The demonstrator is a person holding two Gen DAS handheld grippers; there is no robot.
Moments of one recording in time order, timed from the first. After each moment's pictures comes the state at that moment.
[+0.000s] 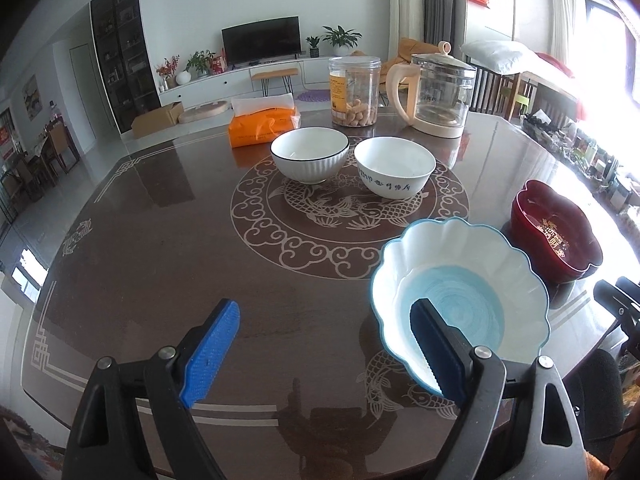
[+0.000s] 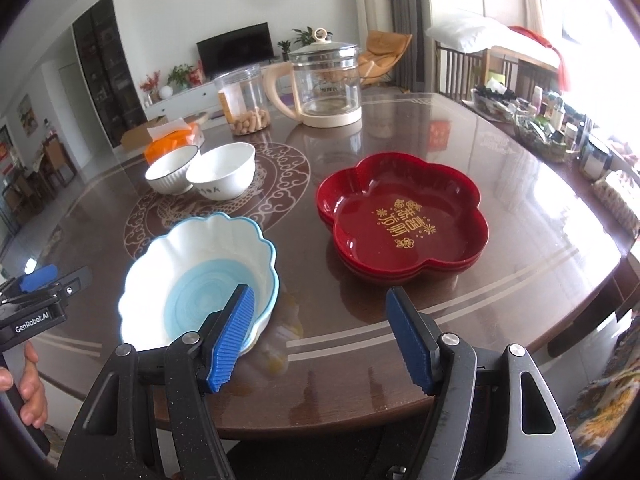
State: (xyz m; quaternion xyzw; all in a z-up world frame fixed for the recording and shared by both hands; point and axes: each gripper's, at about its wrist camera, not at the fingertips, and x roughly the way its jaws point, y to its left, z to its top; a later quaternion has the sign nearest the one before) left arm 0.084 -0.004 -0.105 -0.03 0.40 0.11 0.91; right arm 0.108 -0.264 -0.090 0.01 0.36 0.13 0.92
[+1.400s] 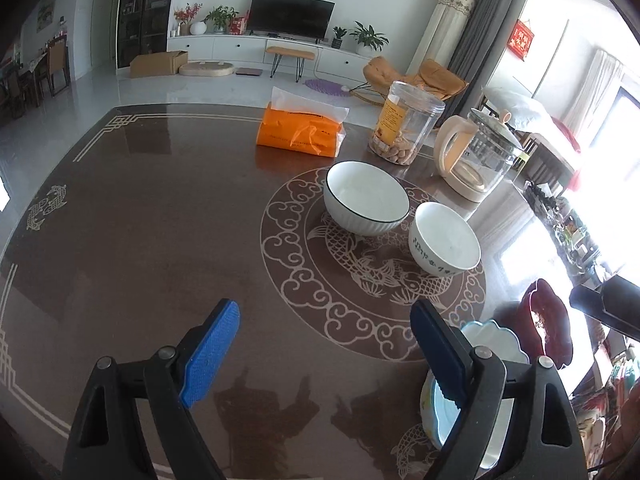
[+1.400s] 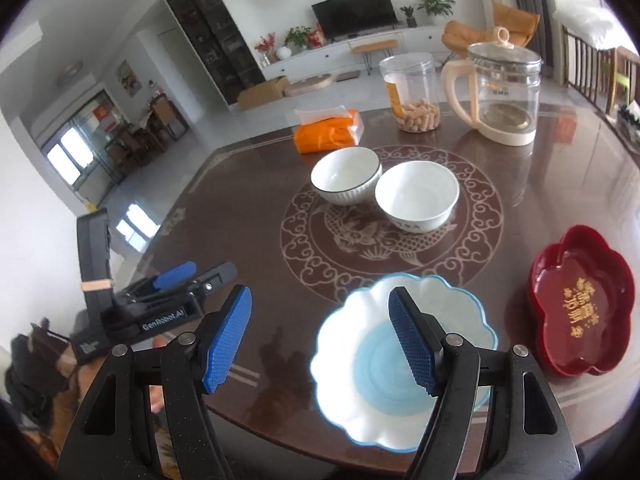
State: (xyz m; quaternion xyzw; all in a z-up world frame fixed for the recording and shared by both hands) left arm 0.155 0.137 -0.085 -0.18 0.41 0.08 0.89; right arm 0.187 -0.117 -0.013 0.07 0.44 0.38 0.81
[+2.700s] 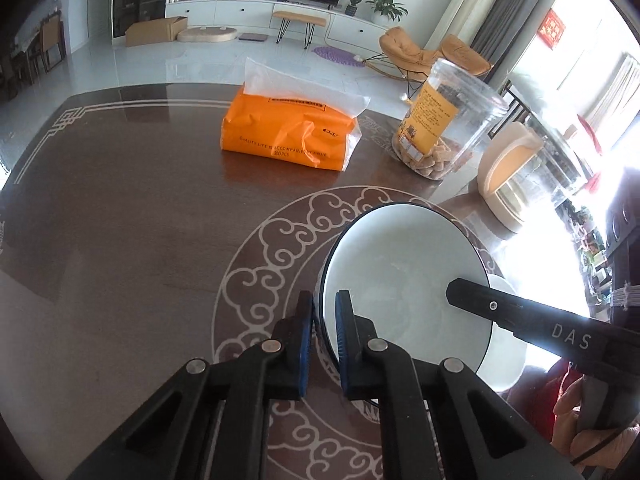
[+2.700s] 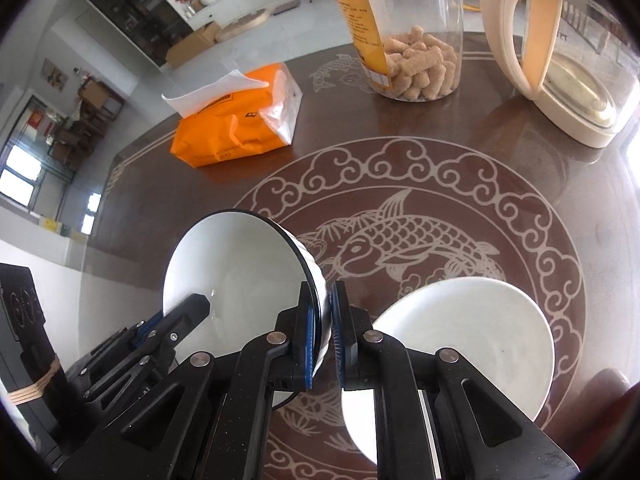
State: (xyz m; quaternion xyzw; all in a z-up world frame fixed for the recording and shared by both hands) left arm 0.305 0.159 -0.118 -0.20 0.46 0.08 0.86; right arm 0.393 0.002 -0.104 0.04 0.56 0.28 0.78
